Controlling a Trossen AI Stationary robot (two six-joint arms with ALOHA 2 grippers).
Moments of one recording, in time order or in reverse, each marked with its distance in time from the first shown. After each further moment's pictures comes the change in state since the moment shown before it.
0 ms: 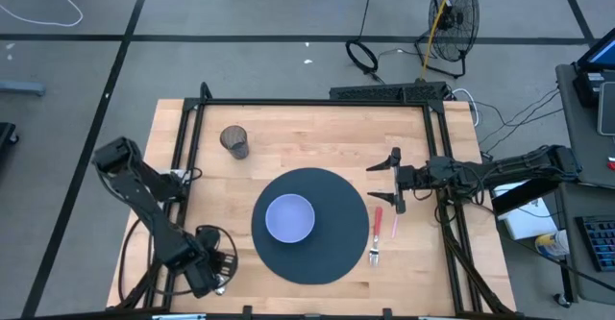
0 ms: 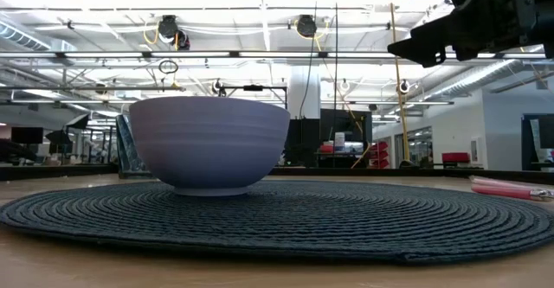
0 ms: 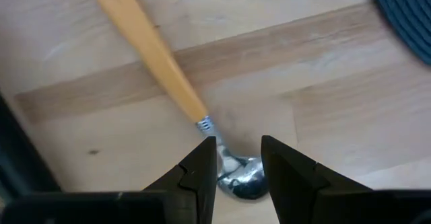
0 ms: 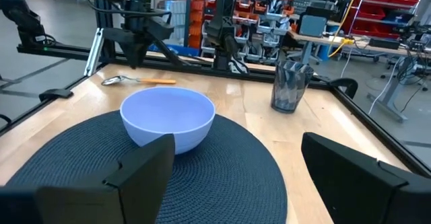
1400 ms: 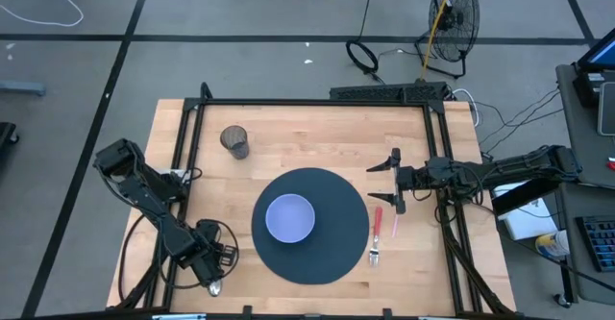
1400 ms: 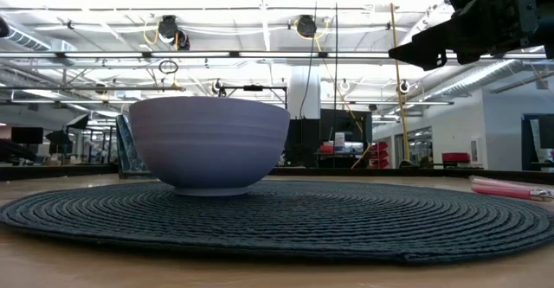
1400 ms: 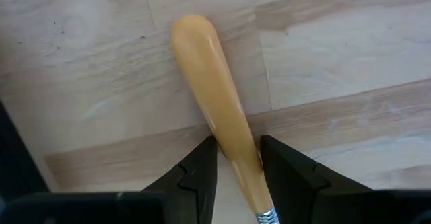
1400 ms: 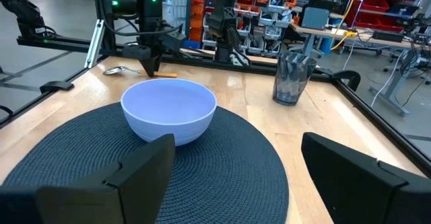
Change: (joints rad) left arm 0.025 0.057 -0.196 0.165 0.042 -0.001; right arm 0.000 0.000 0.000 -0.027 -0.003 0.004
